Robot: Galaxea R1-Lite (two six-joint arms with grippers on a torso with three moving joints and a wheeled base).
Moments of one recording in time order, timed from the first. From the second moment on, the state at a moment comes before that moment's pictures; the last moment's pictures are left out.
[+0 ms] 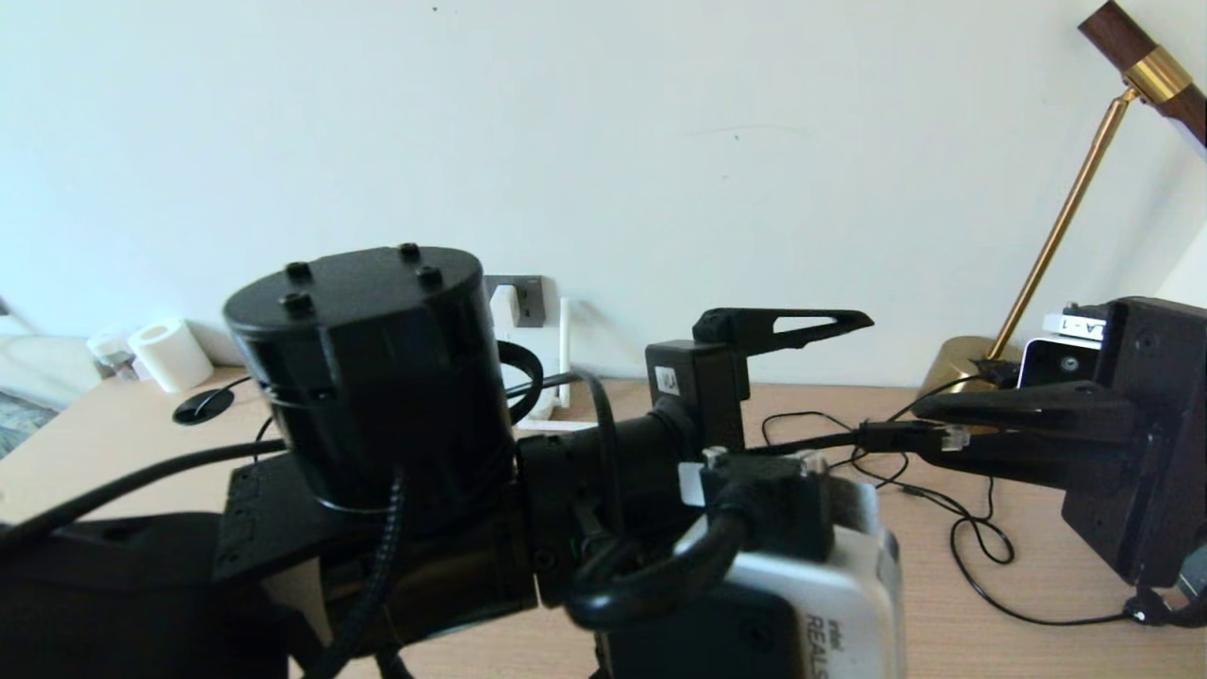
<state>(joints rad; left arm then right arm) -1.00 1.66 -0.94 -0.79 -0.26 1.16 0.34 1.24 -0.82 -0.24 0.97 1.64</state>
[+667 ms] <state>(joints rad) -1.00 1.66 -0.93 -0.80 -0.26 1.16 0.33 1.25 -0.82 -0.24 0.98 1.64</state>
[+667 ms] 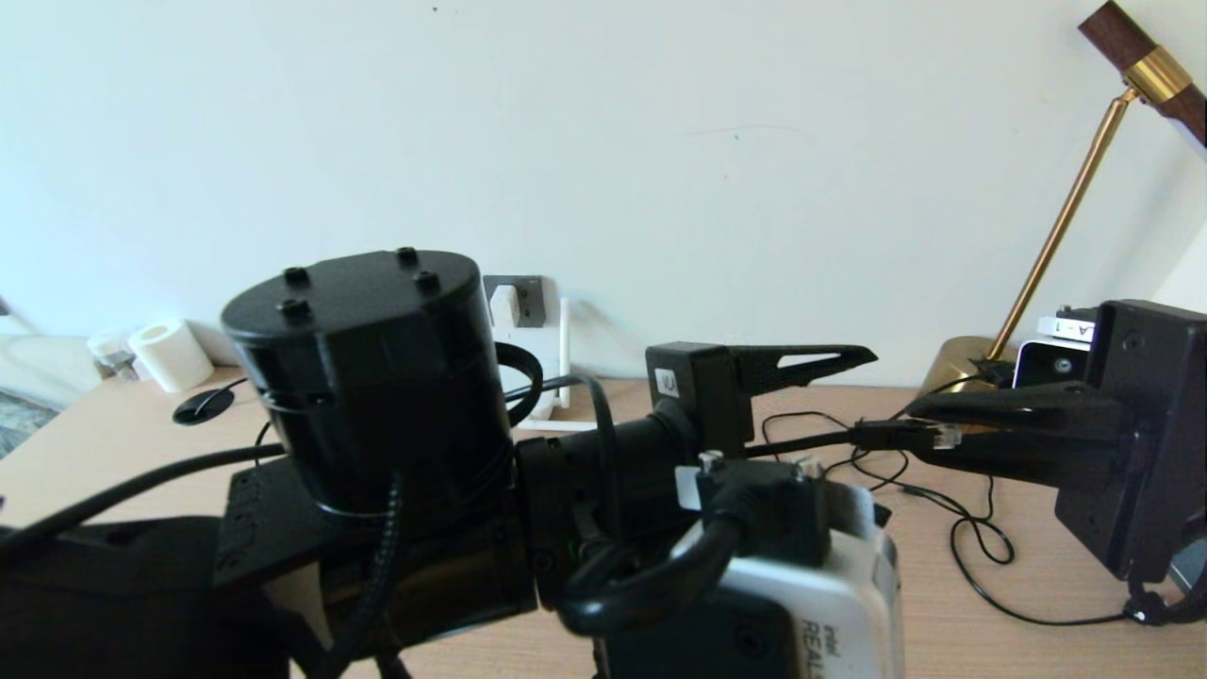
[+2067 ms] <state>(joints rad) -0.95 1.70 -0.96 -0.81 -0.25 1.01 0.33 1.13 -0.74 -0.30 0.83 1.44</state>
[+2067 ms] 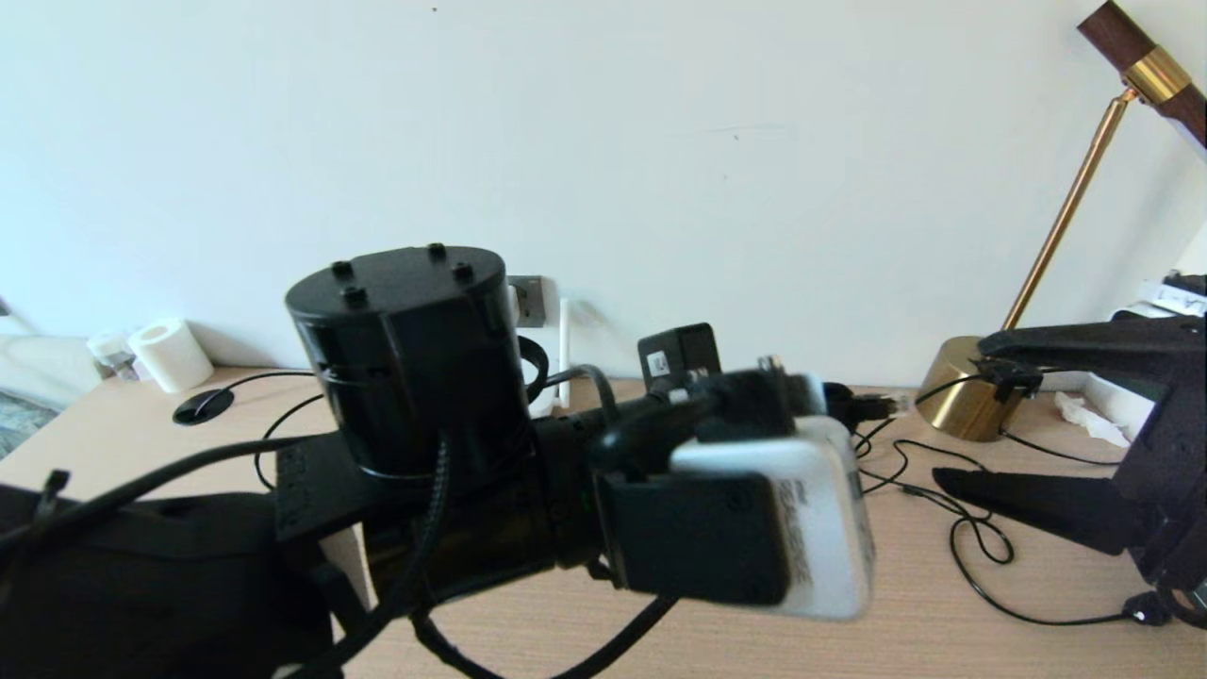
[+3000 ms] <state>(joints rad) -0.58 1.78 -1.10 -0.51 0.19 -0.09 0.23 0.35 -0.37 0.24 -0.30 0.16</state>
